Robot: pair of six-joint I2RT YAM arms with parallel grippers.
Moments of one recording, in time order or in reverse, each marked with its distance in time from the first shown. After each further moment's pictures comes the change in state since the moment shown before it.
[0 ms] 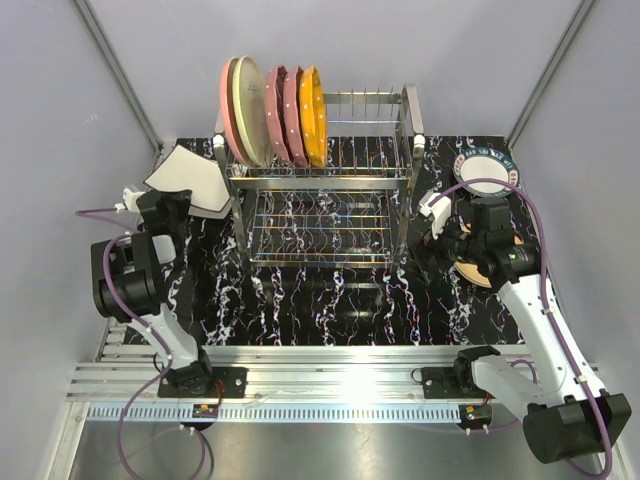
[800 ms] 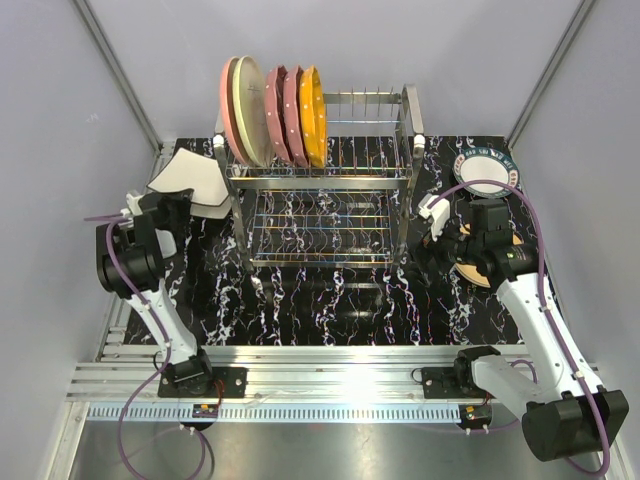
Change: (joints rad) left arm 0.025 0.233 0.093 0.138 0.063 -0.152; right arm -0.014 0.011 -0.022 -0.001 -0.016 -0.018
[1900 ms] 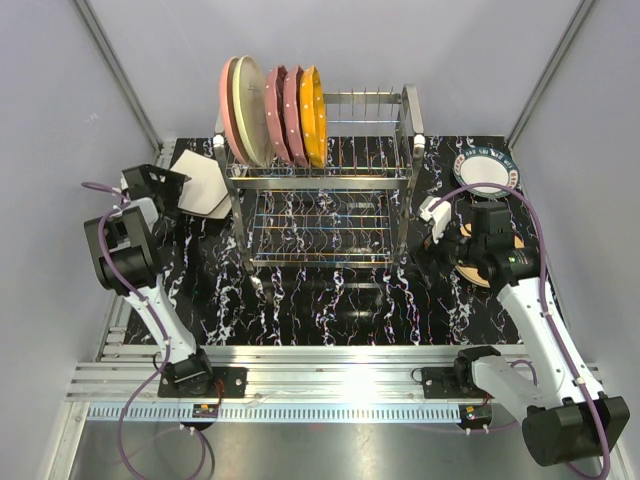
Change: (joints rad) left arm 0.051 0.051 0.413 -0.743 0.066 0.187; right arm -0.002 -0.026 -0.013 0.001 0.000 -0.005
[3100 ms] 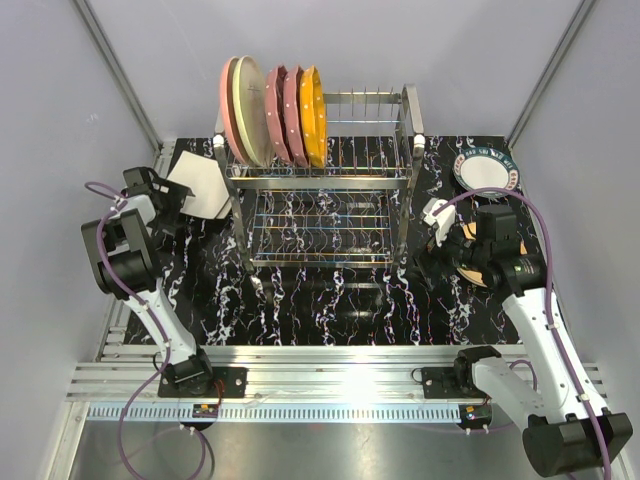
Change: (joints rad) left arm 0.000 -0.043 0.033 -0.329 -0.028 0.091; right arm 0.000 -0.063 -0.002 -0.001 -0.010 -0.013
